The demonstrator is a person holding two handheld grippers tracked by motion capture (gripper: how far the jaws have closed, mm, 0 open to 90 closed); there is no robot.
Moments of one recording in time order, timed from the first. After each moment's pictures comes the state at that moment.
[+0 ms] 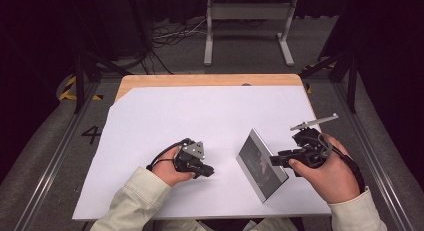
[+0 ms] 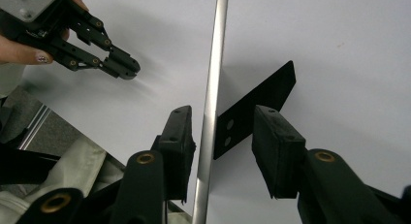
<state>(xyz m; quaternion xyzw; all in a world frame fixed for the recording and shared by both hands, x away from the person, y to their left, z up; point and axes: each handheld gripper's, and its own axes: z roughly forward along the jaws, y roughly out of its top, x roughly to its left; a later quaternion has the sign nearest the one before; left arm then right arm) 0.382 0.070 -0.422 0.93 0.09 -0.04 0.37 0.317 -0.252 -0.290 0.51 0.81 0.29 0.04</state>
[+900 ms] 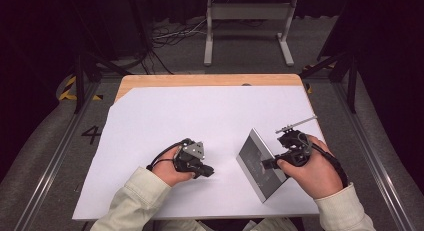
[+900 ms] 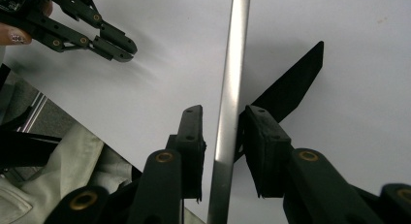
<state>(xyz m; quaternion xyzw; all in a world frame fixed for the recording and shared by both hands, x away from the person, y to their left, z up) 0.381 0.070 -0.423 0.93 0.09 -0.05 0.36 0.332 -0.233 -0.313 0.50 0.82 0.26 0.00</state>
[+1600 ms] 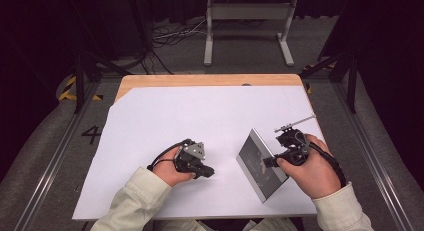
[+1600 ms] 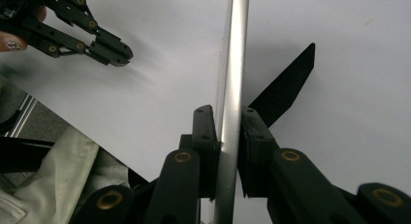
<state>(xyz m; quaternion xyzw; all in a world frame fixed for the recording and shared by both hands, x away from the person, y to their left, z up) 0.382 0.069 -0.425 0.93 0.08 -0.05 0.36 0.331 -0.229 -0.308 0.51 0.82 0.25 0.01</state>
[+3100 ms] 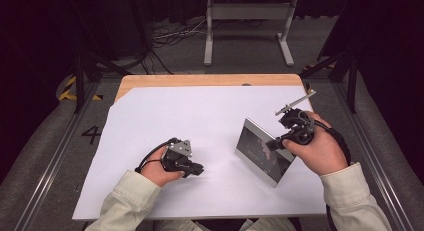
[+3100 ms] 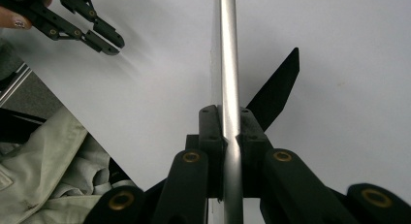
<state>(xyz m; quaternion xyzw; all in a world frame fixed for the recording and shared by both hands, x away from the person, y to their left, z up) 0.380 0.103 -0.424 0.92 0.14 -0.04 0.37 0.368 -0.237 -0.274 0.42 0.87 0.25 0.02</state>
